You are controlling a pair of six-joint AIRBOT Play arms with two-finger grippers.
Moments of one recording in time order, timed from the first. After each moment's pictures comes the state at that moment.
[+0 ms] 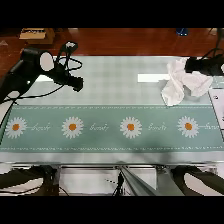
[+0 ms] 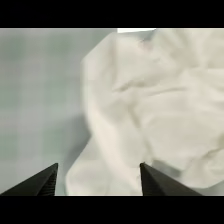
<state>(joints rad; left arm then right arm) -0.32 -1.41 1.35 1.55 -1.14 -1.48 -0.05 -1.19 1.20 -1.73 0.78 1.82</state>
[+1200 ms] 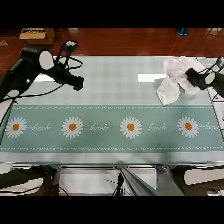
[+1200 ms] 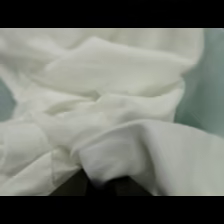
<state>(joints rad) -0.32 -1.41 1.40 1.53 -1.17 -1.47 -0.27 -1.60 1.21 -1.50 0.36 2.00</state>
